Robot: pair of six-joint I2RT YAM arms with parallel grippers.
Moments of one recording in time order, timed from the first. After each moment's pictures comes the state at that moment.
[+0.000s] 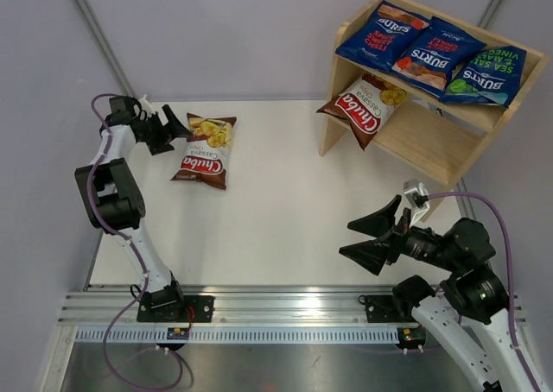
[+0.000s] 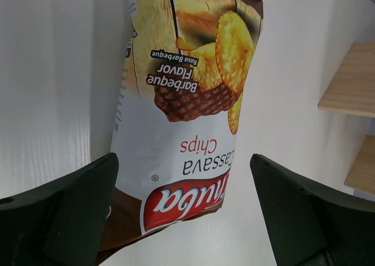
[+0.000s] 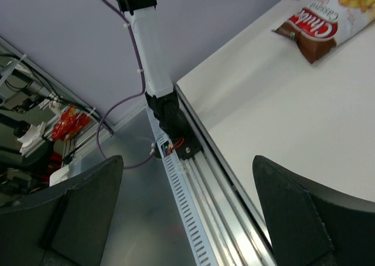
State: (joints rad) left arm 0.29 1.99 1.61 -0.53 0.63 -0.26; right arm 0.49 0.31 0.77 -0.40 -0.68 0.56
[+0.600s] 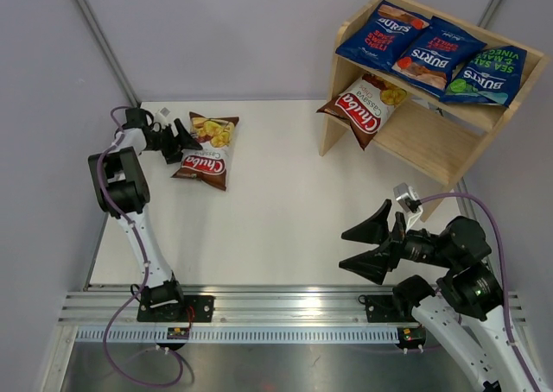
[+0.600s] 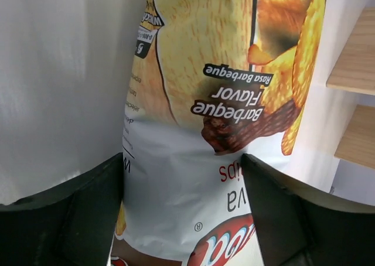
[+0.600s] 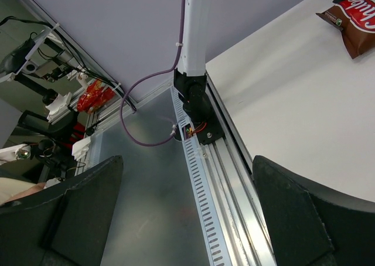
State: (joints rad) left arm 0.27 2.24 1.70 -0.57 0.77 -0.20; right arm 0.49 0.32 0.72 -0.34 -0.86 0.57
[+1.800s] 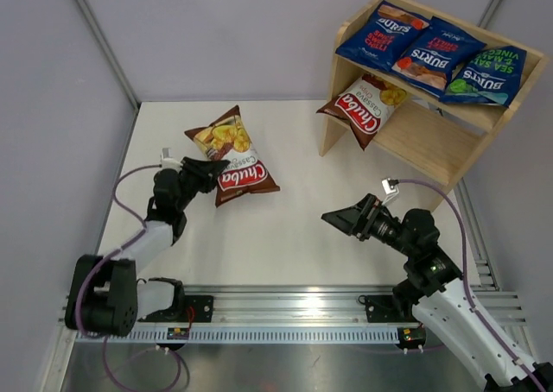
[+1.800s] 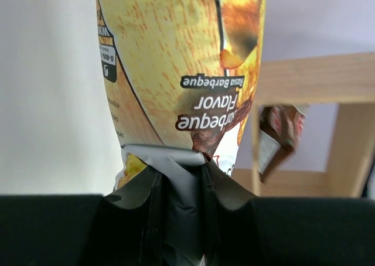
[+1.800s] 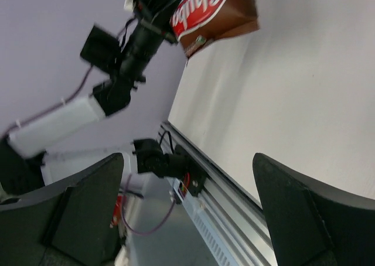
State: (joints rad) left arm -0.08 1.25 0.48 0.57 0.32 -1.26; right arm 0.49 0.45 0.42 -0.07 -0.46 0.99
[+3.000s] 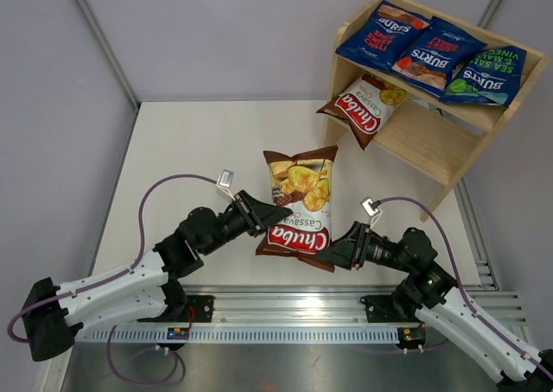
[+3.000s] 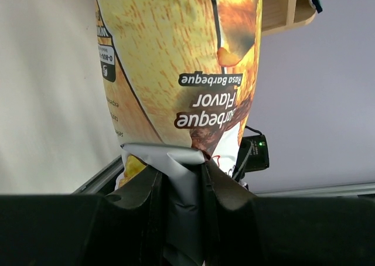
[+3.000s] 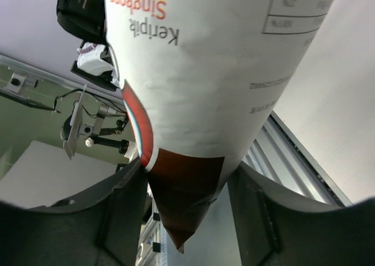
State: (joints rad) left arm -0.97 0.81 0.48 0.32 -0.01 -1.28; right arm 0.73 0.30 0.22 0.16 -0.55 1.11
